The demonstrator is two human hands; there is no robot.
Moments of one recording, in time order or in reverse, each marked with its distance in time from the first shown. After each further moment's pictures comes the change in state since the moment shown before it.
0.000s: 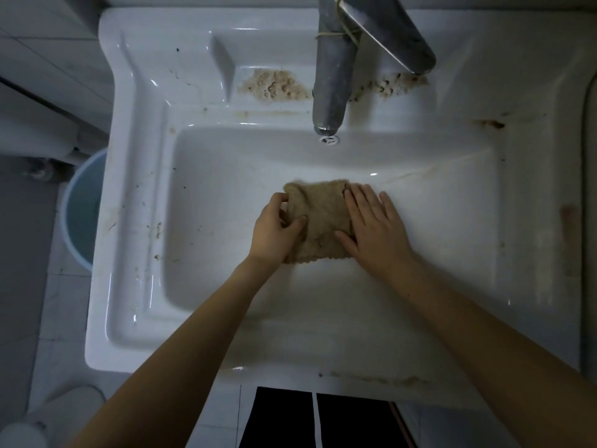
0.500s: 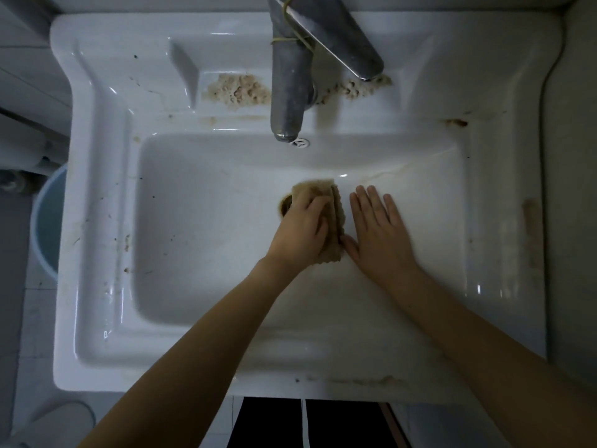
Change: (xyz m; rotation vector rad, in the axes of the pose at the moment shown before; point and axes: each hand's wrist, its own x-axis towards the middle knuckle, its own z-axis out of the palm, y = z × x) left_hand 0.001 0.041 0.053 0.371 -0.102 0.503; right_hand -0.023 0.032 0.005 -0.107 0.015 0.083
